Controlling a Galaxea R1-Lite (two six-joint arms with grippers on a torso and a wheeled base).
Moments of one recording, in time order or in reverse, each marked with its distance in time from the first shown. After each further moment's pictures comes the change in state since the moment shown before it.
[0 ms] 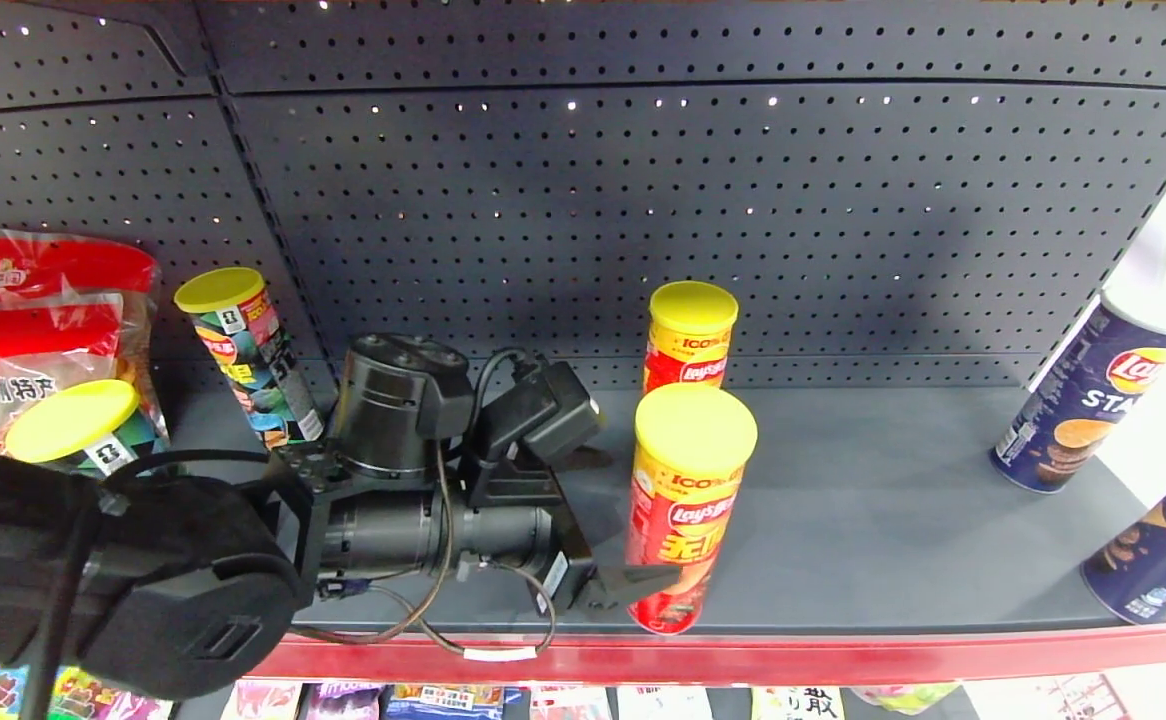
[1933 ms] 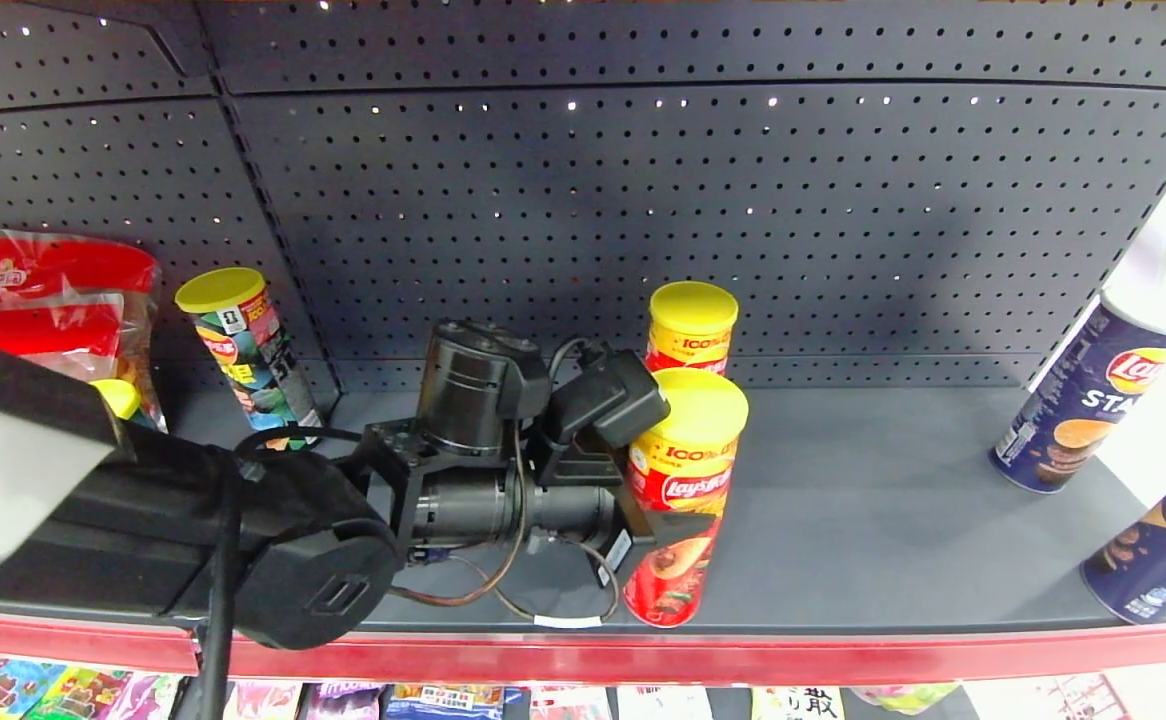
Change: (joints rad) left arm -0.037 0.128 -0.153 -0.005 -0.004 0.030; right arm 0.000 0.000 0.000 0.000 0.000 0.000
